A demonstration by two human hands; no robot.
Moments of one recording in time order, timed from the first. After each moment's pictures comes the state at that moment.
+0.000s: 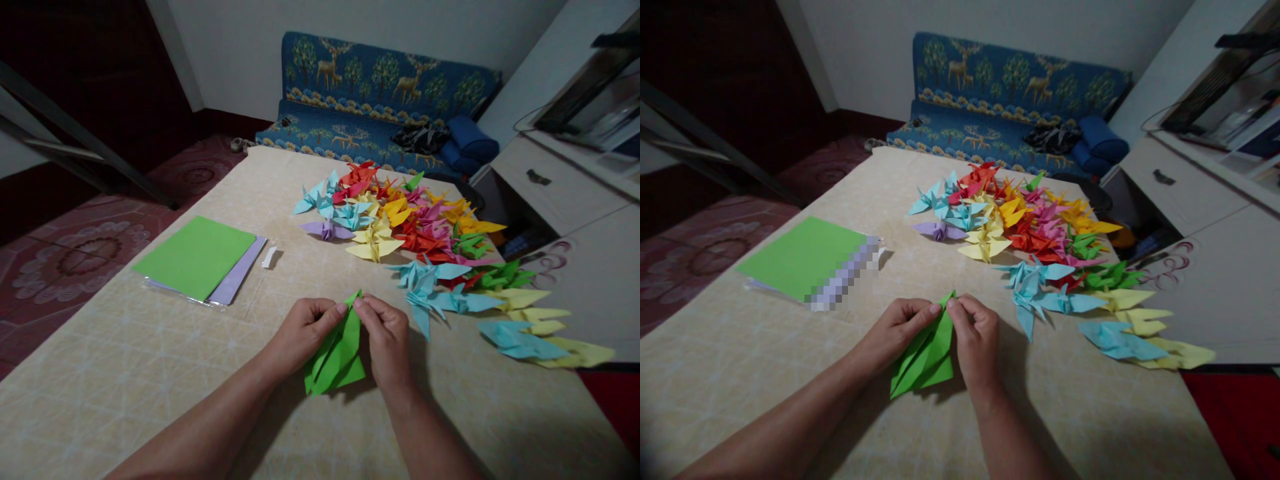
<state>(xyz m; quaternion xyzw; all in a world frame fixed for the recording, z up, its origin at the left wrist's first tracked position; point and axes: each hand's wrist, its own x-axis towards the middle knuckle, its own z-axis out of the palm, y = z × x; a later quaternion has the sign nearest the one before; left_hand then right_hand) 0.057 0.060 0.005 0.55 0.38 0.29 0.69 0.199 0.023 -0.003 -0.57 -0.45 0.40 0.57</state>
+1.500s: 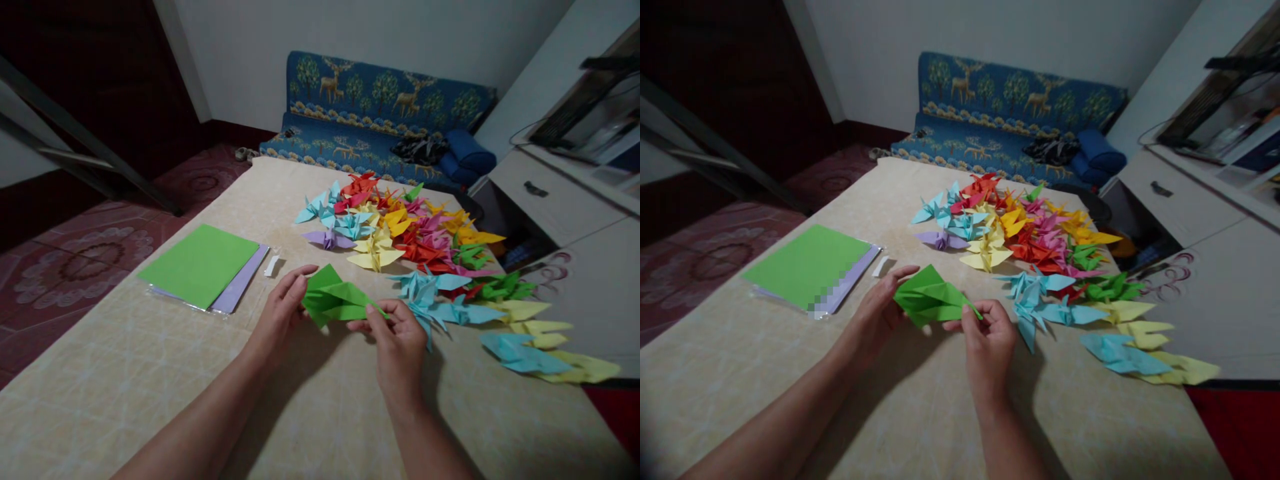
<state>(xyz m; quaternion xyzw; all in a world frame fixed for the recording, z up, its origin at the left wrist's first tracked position) 0.044 0.075 0.019 0.36 0.37 0.49 0.70 0.197 0.028 0.001 -0.60 -0.34 0.34 0.64</state>
